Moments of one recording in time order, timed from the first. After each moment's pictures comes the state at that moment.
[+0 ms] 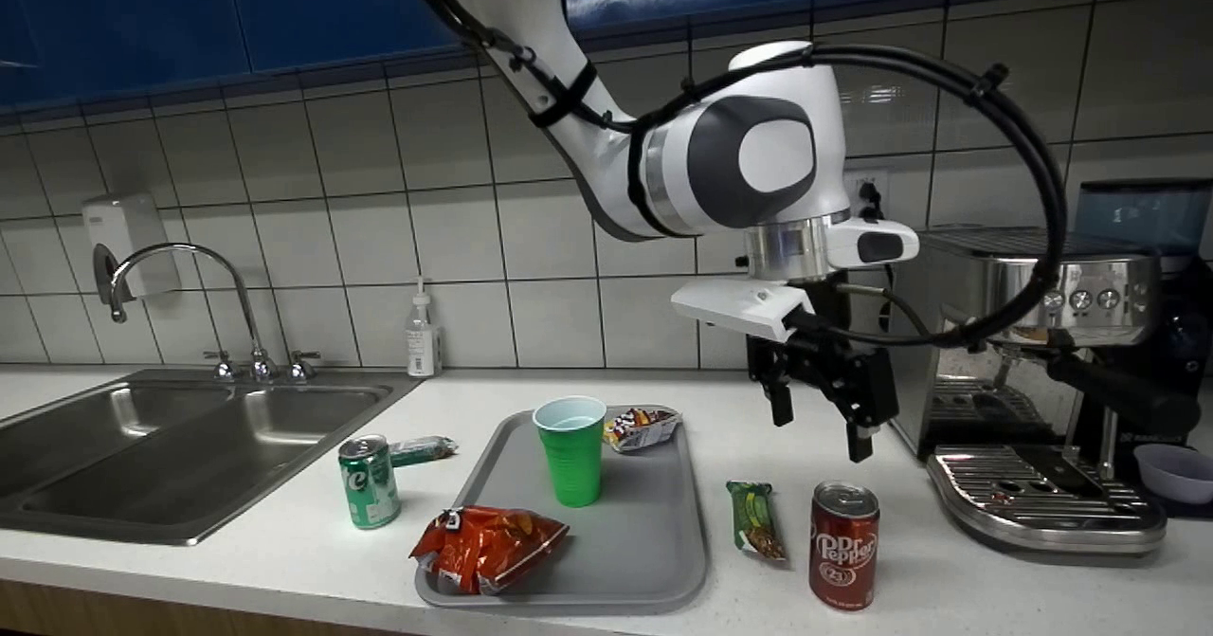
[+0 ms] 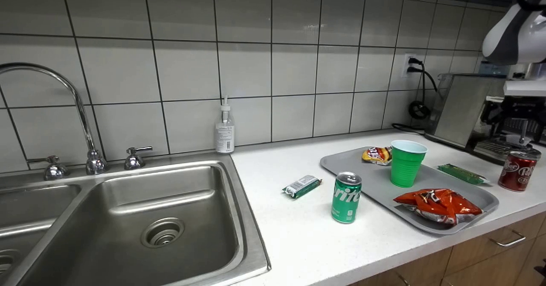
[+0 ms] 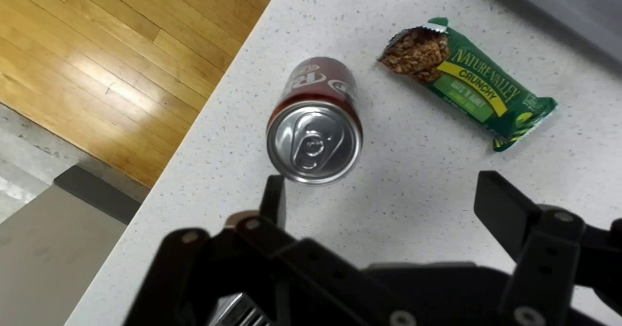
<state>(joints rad) -0.38 0.38 -0.38 -2.07 0.06 2.53 0.07</state>
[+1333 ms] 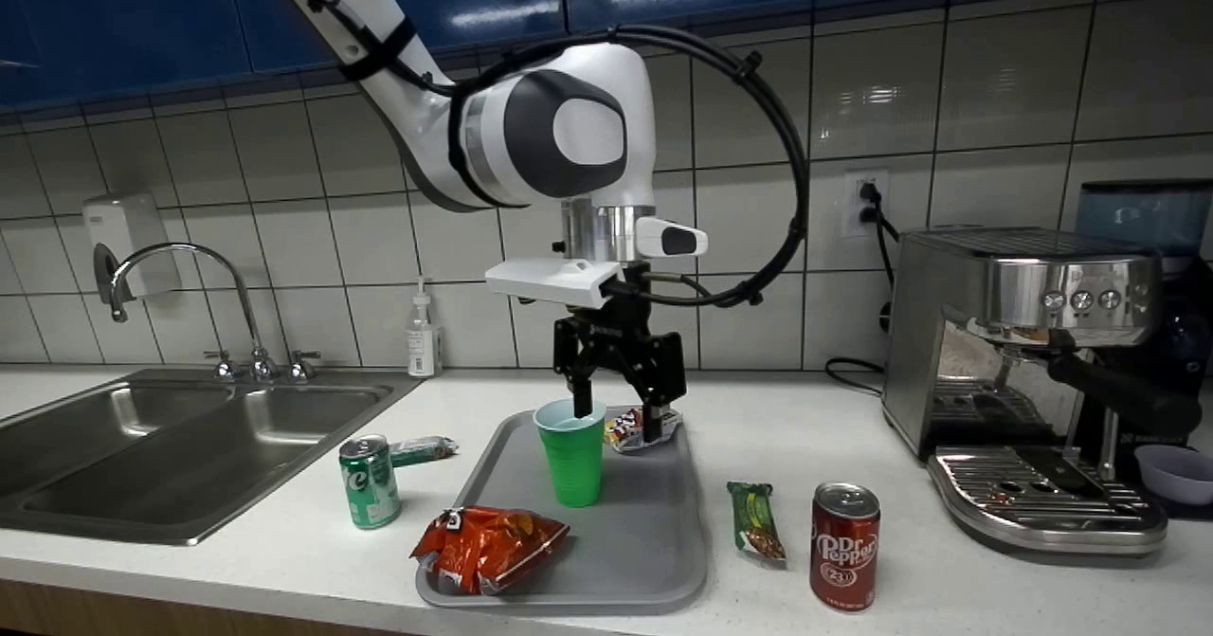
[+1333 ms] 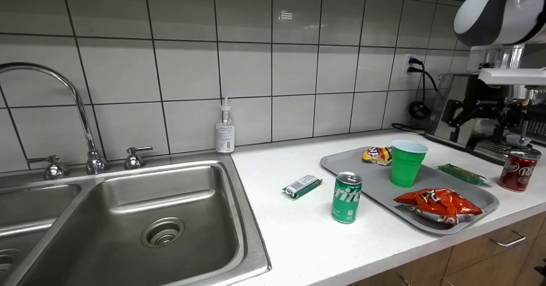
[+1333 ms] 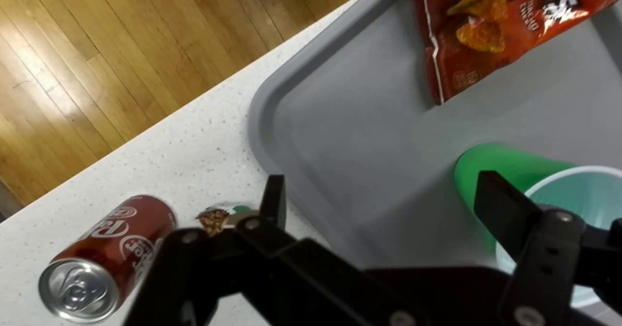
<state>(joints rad) -0.23 0.10 -0.26 -2.36 0.00 2.39 -0.04</state>
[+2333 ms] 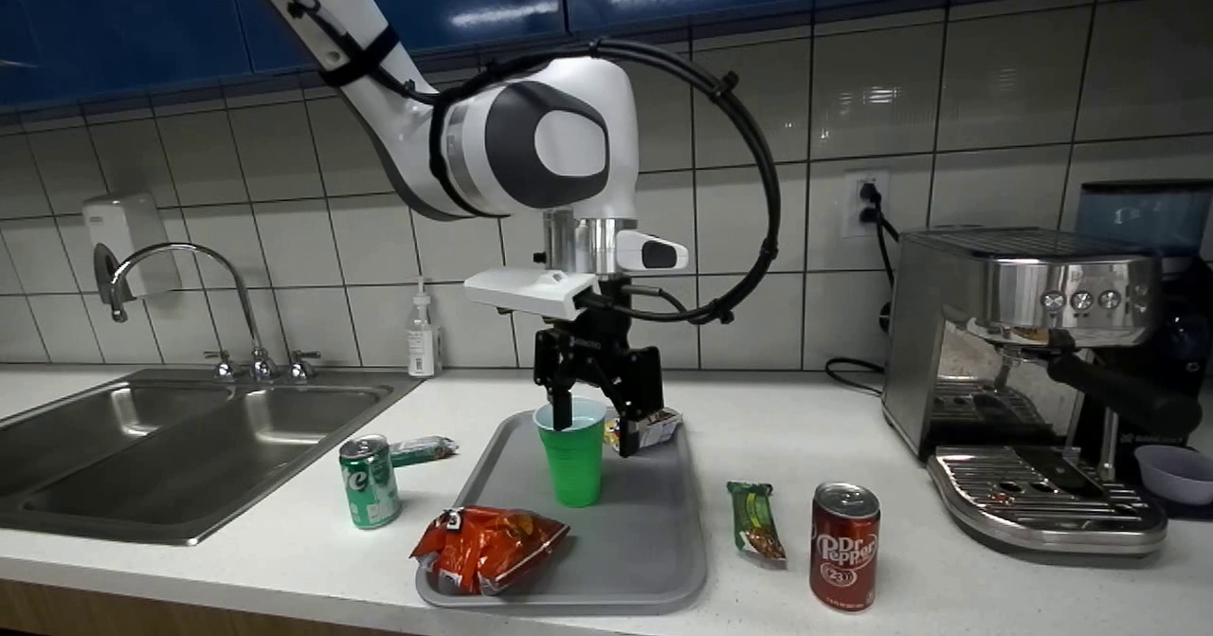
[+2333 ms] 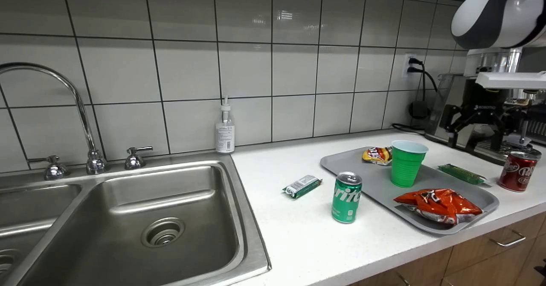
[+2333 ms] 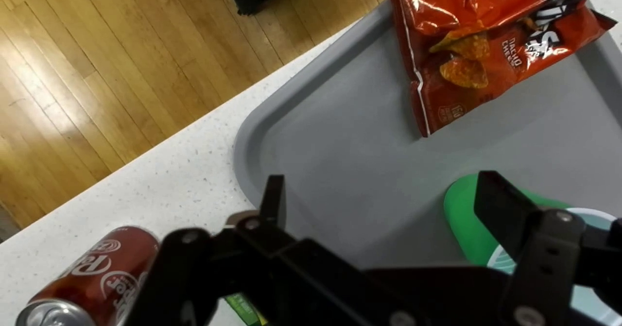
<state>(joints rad) -0.22 0.08 -0.25 -2.40 0.00 2.38 -0.01</state>
